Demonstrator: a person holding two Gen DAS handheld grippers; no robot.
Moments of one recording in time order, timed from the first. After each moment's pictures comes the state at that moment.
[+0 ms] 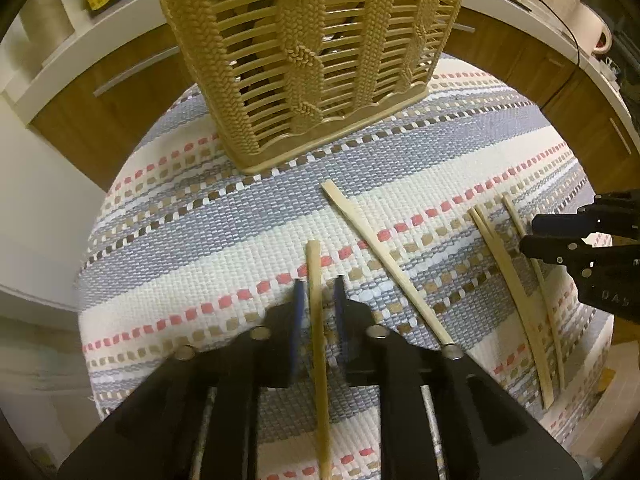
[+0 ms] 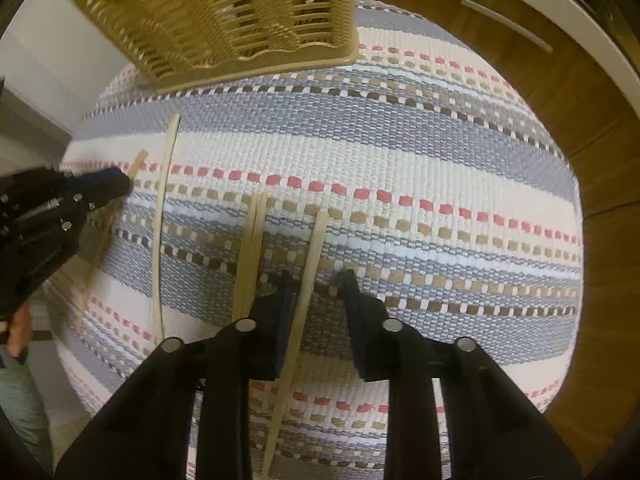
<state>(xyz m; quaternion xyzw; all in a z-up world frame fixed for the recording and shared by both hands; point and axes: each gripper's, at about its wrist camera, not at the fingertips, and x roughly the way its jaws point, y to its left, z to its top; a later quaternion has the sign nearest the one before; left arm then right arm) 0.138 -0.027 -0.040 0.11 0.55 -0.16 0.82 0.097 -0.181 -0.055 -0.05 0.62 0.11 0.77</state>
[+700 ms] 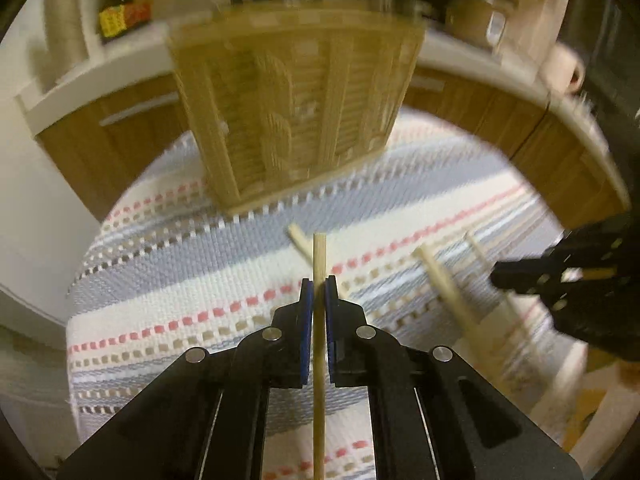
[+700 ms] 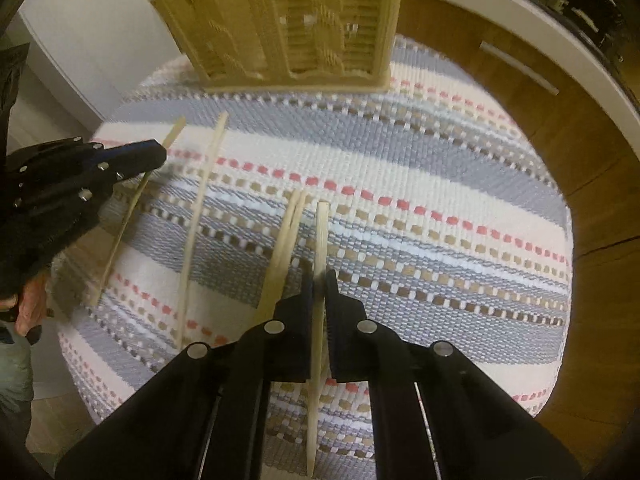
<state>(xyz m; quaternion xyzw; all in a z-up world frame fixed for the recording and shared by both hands) 0.100 -0.022 -0.004 0.03 0.45 -0.20 0.87 0.058 -0.169 -0.024 -0.07 0.57 0.15 0.81</state>
